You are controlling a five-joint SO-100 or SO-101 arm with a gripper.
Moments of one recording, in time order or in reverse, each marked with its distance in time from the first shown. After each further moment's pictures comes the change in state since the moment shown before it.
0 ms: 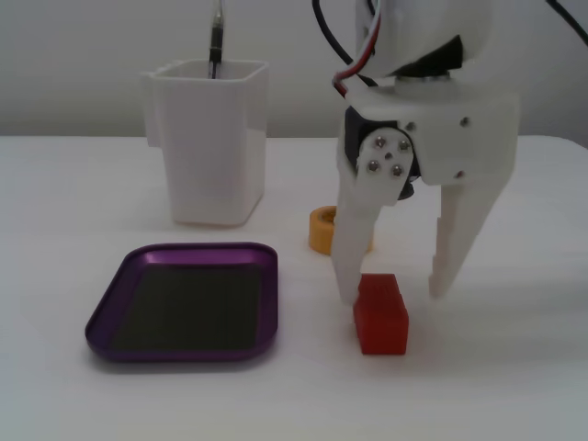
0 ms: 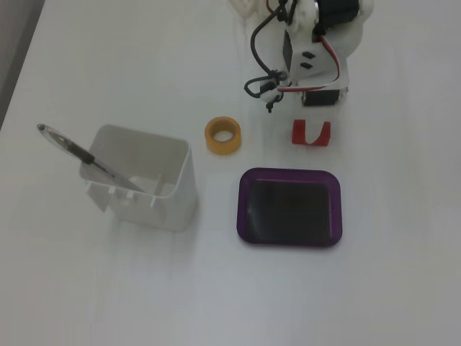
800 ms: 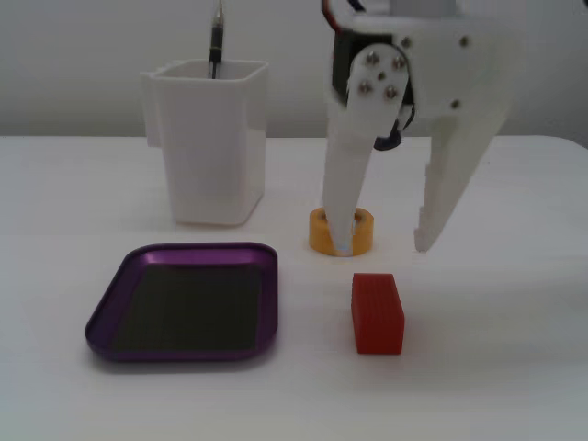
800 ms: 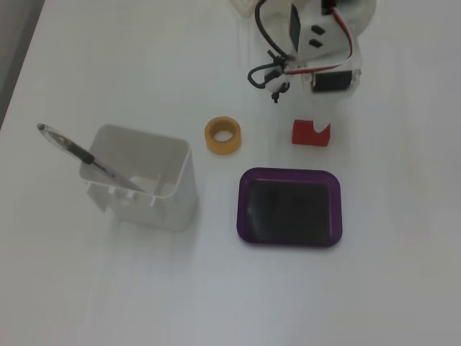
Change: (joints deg) arm -2.0 1.3 -10.8 8.8 -0.4
